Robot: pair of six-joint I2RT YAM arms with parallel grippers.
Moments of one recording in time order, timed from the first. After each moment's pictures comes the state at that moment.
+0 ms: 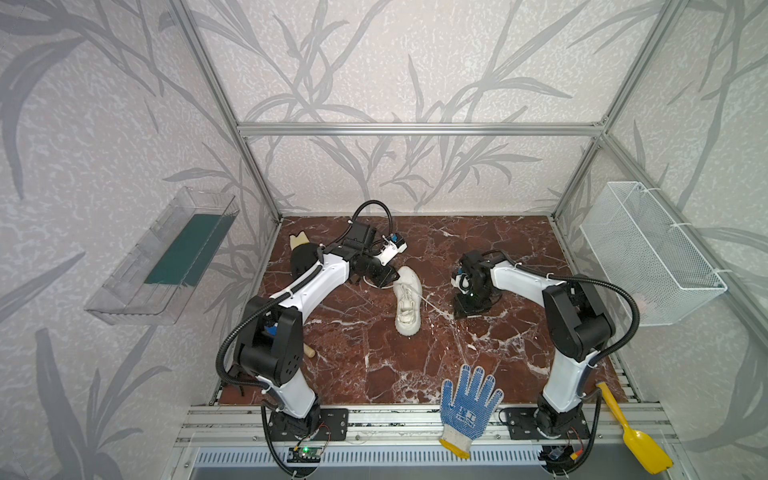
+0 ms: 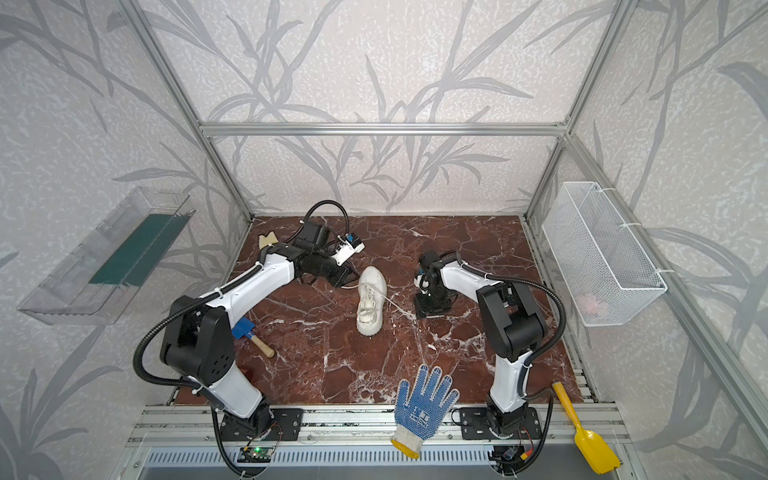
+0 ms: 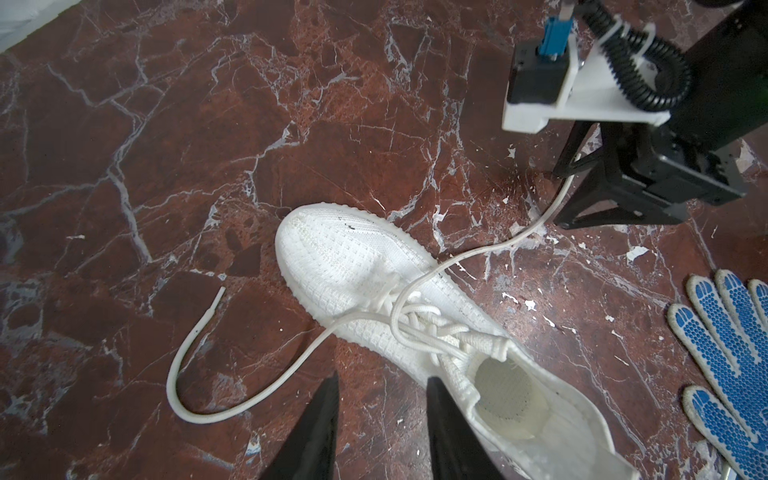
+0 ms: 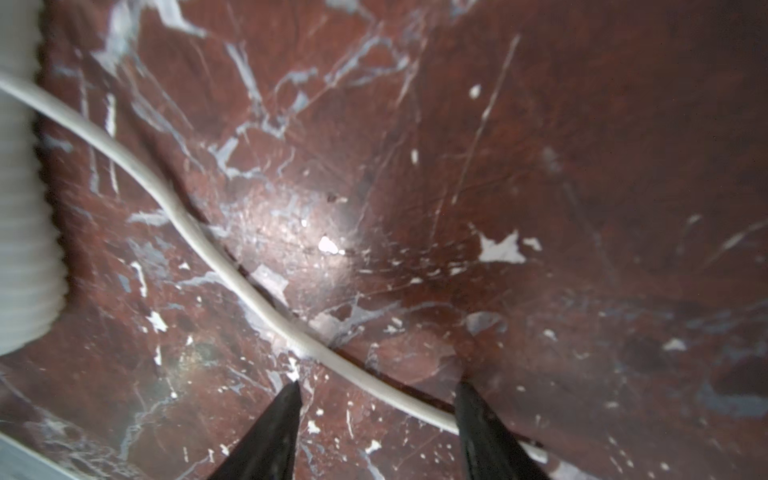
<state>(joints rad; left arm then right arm) -0.35 1.66 1.29 -0.61 0.44 0.38 0.44 1.88 1.22 -0.85 -0.19 0.08</state>
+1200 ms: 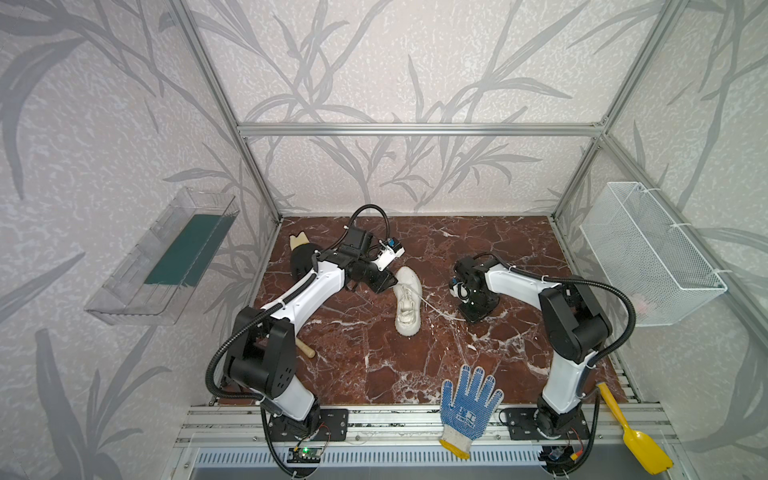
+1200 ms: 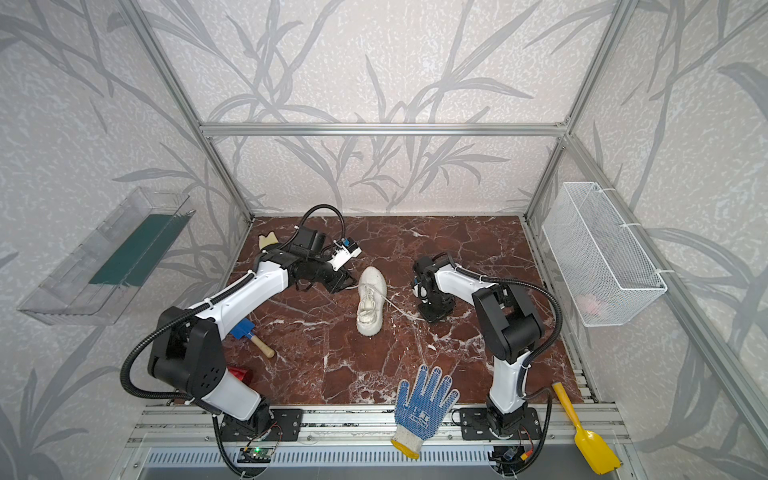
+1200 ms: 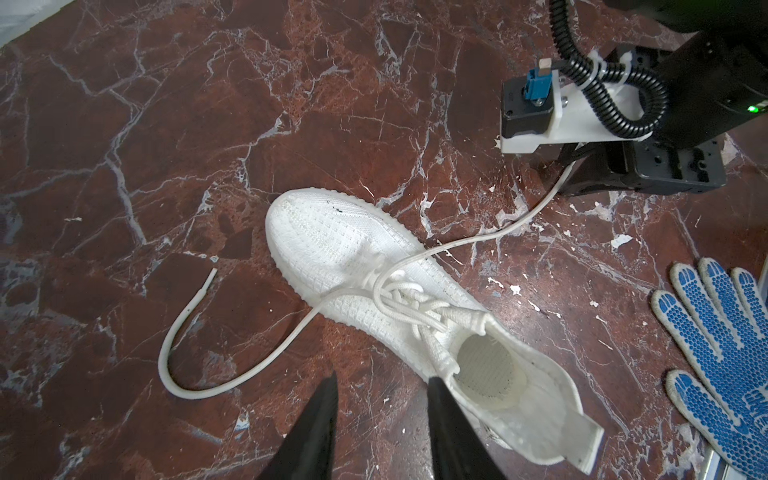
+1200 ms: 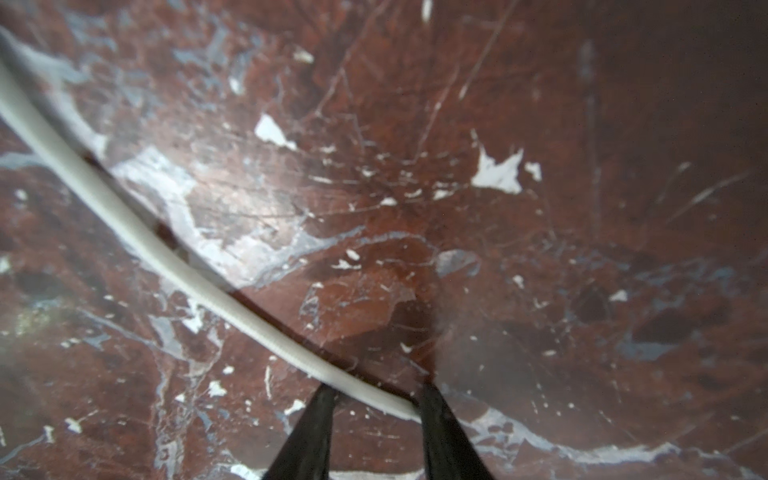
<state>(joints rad) -0.35 1.60 1.22 -0.59 0.44 0.37 0.49 1.88 1.20 -0.92 -0.01 -0.10</state>
